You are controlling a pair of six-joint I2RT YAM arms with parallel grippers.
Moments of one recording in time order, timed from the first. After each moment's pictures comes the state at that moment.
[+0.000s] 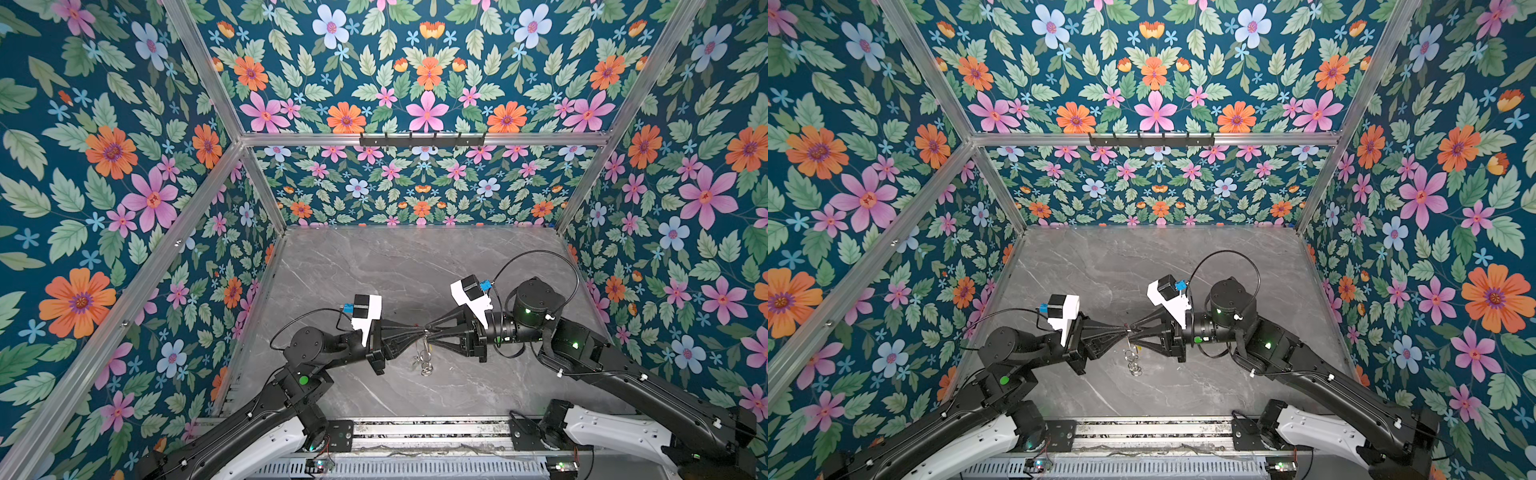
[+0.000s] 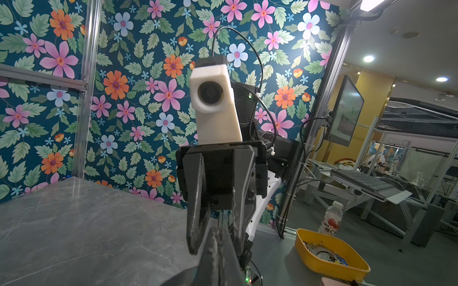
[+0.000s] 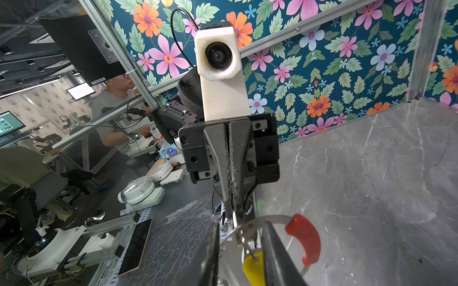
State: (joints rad) left arm -0.89 0.67 0.57 0.46 0.58 -0.46; right arm 0.91 0.98 1.03 -0.17 -0.67 0.26
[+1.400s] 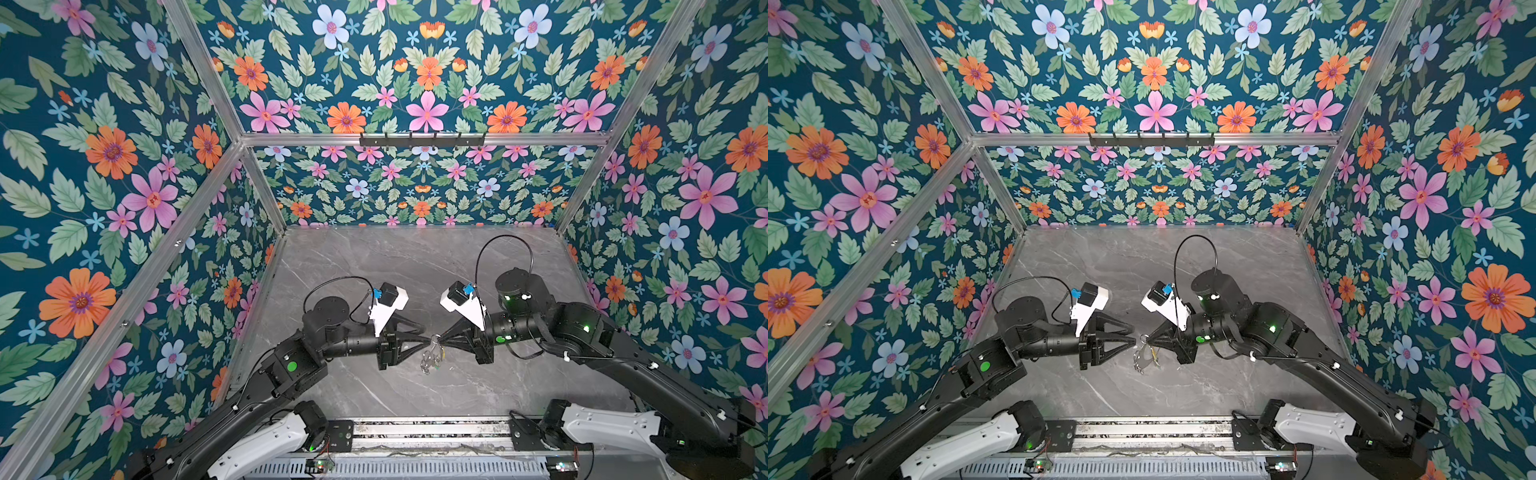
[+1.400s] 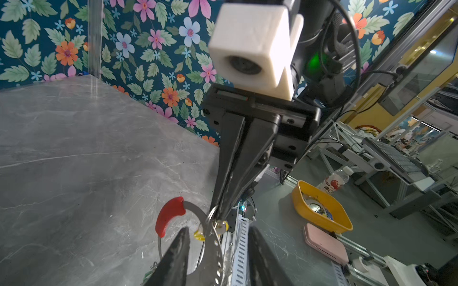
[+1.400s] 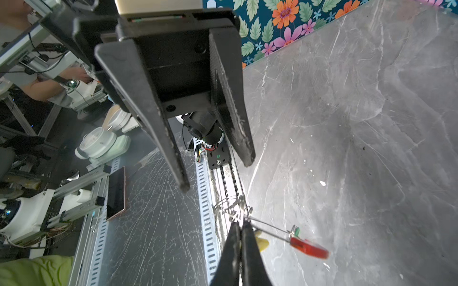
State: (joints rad) left arm -0.89 0.79 0.89 -0.28 0.61 -0.34; right arm 0.91 1.09 1.31 -0.85 -0.52 0.04
